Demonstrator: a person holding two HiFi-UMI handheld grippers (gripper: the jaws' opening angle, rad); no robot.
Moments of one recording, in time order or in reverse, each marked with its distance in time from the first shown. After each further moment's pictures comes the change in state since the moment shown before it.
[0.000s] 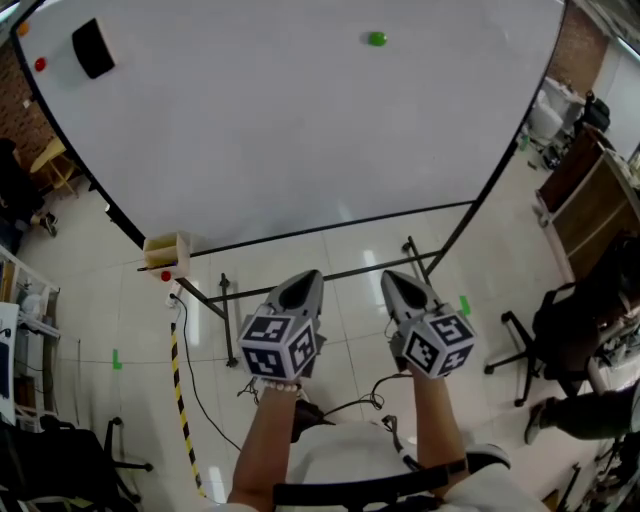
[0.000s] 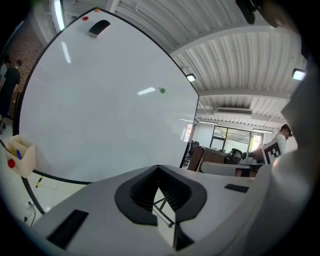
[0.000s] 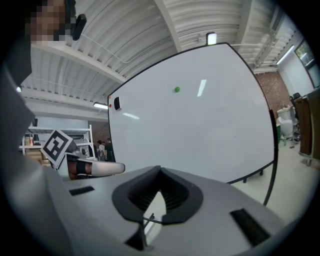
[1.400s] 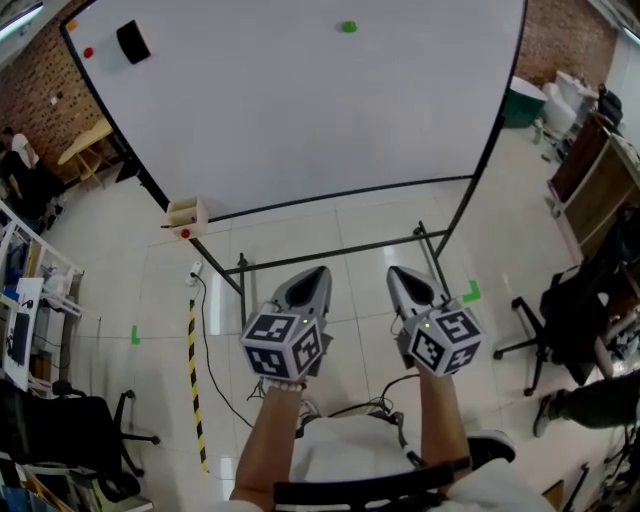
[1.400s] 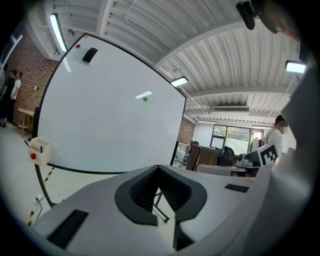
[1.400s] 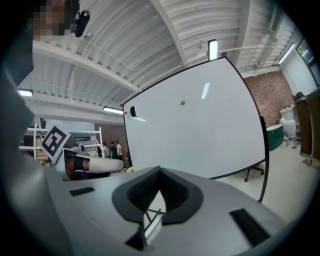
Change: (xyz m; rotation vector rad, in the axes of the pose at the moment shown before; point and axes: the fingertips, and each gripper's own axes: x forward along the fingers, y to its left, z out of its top) left arm -0.111 -0.124 -0.041 0.036 -0.022 0.023; right arm -0.151 0.048 -0.017 -0.010 -0.021 0.058
